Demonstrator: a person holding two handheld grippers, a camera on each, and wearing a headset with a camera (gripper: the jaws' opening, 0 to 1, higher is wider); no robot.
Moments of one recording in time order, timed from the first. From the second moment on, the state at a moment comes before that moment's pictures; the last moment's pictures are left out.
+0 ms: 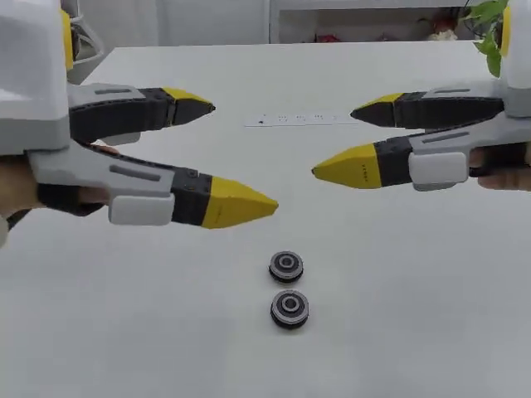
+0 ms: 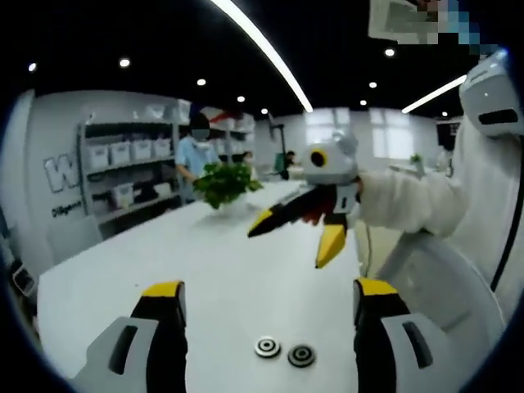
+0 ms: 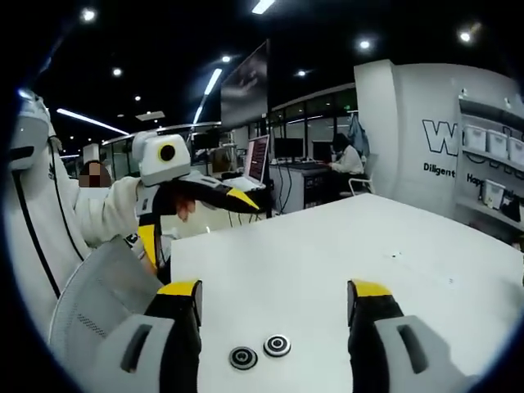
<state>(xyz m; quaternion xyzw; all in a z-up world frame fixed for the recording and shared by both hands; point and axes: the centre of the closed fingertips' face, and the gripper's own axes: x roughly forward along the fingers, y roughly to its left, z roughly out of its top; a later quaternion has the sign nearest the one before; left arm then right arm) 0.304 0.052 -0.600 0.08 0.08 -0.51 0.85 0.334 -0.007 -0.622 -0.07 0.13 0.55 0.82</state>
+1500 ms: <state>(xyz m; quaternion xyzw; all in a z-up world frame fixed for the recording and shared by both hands) 0.281 0.013 -0.749 0.12 0.18 -0.57 0.80 0.279 0.009 -0.767 -0.13 0.23 0.63 0.73</state>
